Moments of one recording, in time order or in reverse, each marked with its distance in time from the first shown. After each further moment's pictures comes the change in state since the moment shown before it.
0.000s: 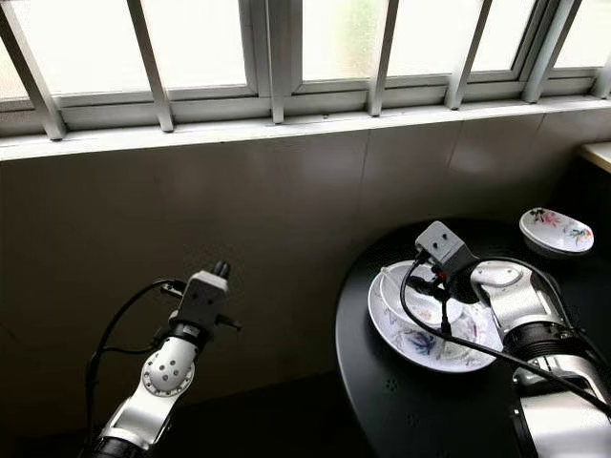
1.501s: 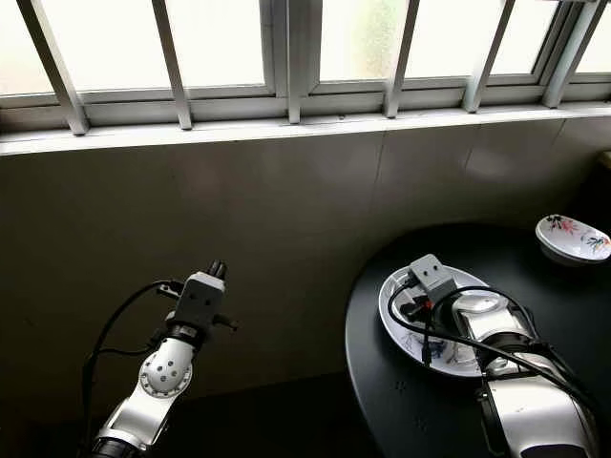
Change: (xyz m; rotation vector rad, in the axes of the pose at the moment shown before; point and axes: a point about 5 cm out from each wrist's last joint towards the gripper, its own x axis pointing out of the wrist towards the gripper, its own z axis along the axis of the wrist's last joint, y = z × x) left arm -0.002 0.003 -0.002 0.019 0.007 0.018; right arm 0.020 0.027 -0.035 0.271 0.112 0.007
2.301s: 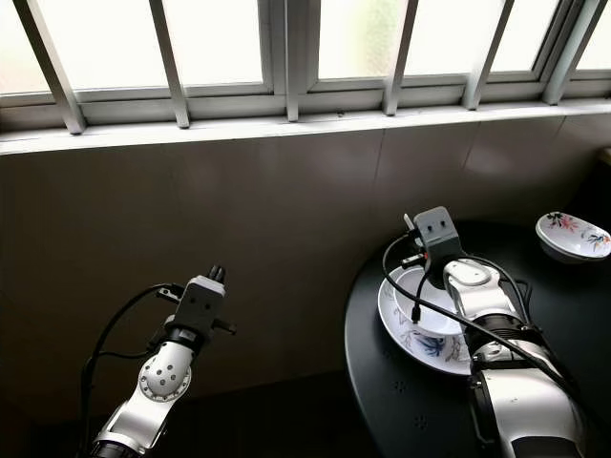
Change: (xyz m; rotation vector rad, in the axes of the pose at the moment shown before) left arm -0.003 0.000 -0.005 0.014 0.020 -0.003; right arm -0.012 -0.004 0.085 -0.049 -0.477 -0.318
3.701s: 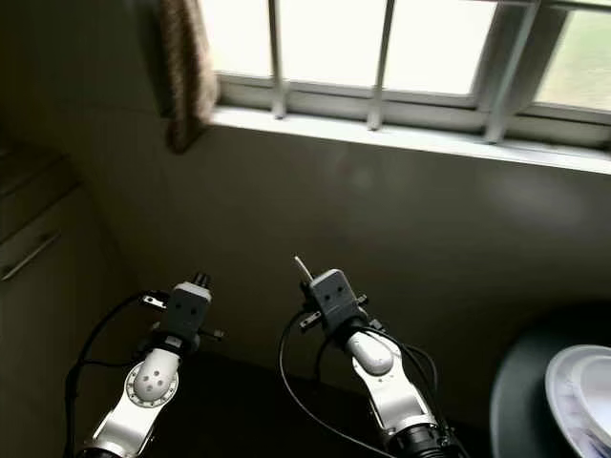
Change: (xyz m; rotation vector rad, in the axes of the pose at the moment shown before) left arm -0.011 0.009 -0.013 -0.007 0.057 0.042; right arm -0.048 0.156 -0.033 0.037 -0.191 0.294
